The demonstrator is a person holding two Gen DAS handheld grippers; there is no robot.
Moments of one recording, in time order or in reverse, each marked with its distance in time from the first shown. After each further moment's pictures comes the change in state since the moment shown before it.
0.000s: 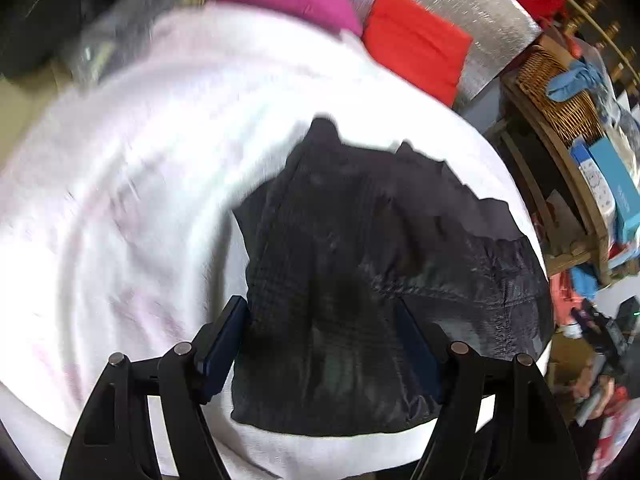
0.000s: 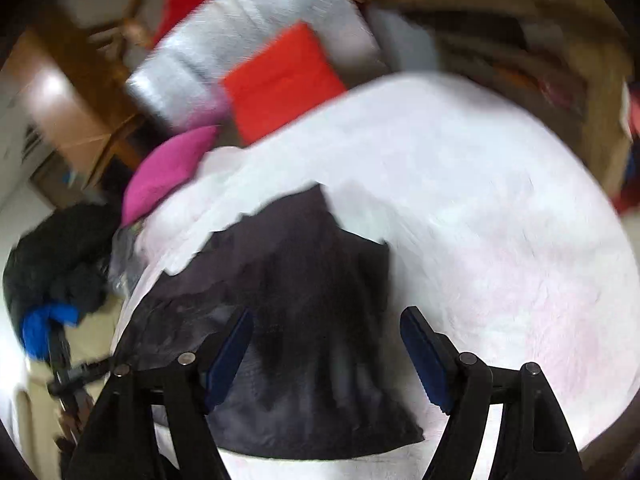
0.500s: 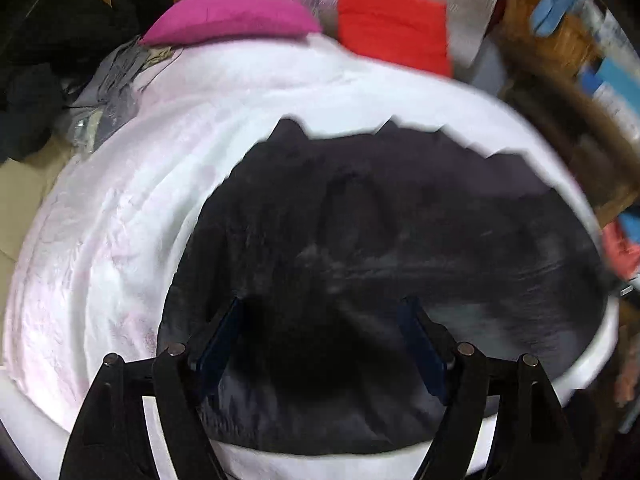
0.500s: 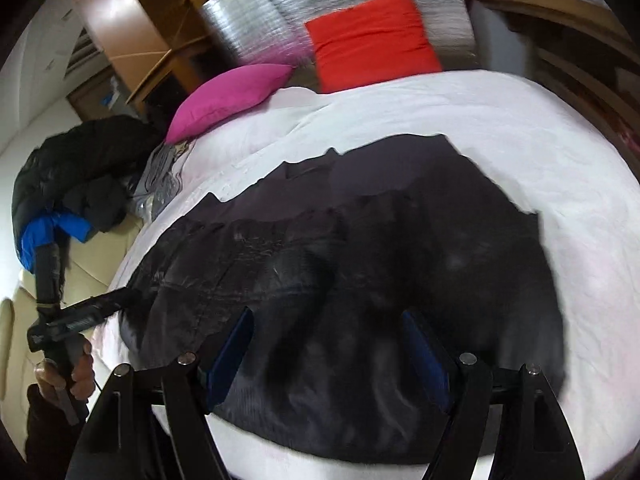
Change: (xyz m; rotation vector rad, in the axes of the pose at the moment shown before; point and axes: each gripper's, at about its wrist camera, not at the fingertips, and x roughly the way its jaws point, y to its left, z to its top) left arm 0.045 -0.060 -0.028 0.195 -0.032 0.245; right arm 0.065 0.085 -0.048 -0.221 0.100 0.067
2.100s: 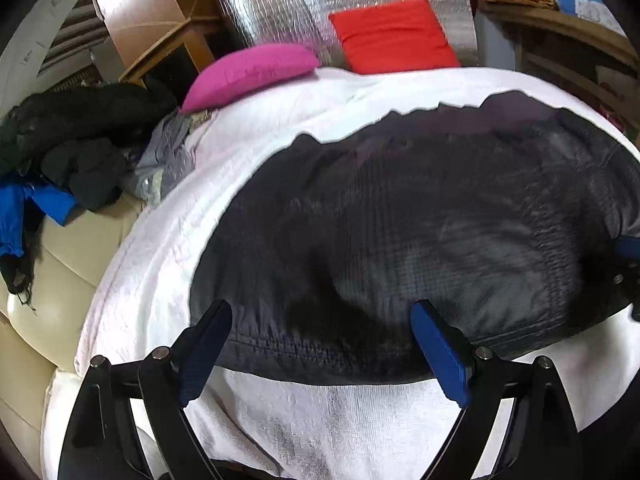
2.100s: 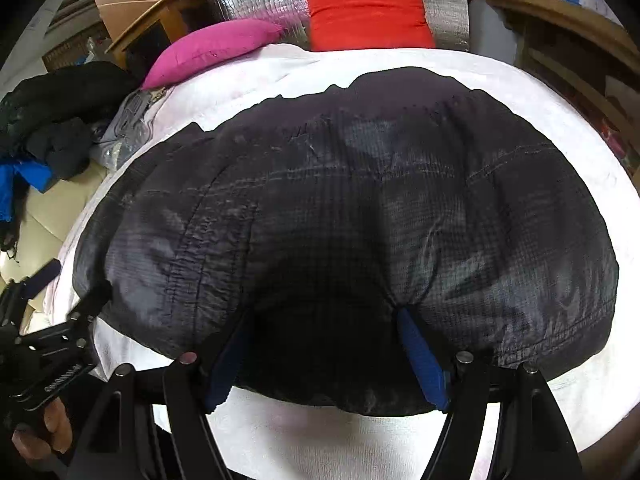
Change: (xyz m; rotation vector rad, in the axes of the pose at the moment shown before) left arm -0.030 -0.071 -0.084 0.163 -0.184 0.321; right arm 0.022 0.047 -0.074 -0.054 0.082 -0.181
